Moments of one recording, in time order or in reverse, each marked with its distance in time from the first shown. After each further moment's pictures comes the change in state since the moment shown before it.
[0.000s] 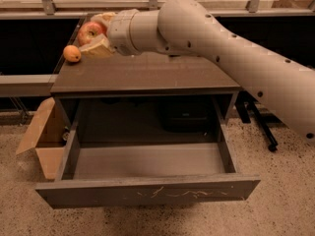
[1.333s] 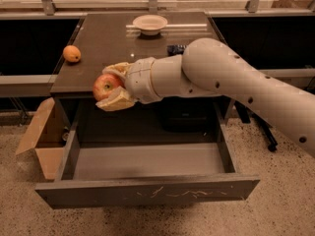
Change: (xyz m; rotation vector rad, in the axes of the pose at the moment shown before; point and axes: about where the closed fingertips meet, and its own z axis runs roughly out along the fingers) arm 0.055 0.112 -0.057 -0.199 0.063 -0.027
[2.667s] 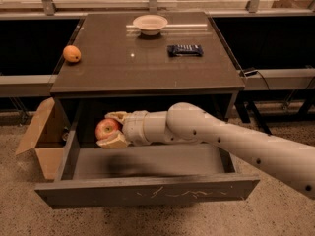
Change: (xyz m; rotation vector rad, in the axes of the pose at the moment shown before) arm 0.122 0.072 0.094 -0.042 -0.049 0.204
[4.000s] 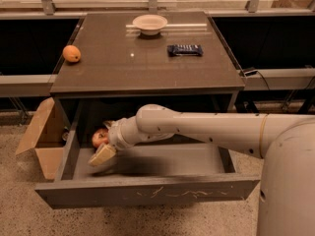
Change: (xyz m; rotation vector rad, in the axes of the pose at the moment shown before) arm 0.070 0.012 0.086 -0.111 0.226 0.135
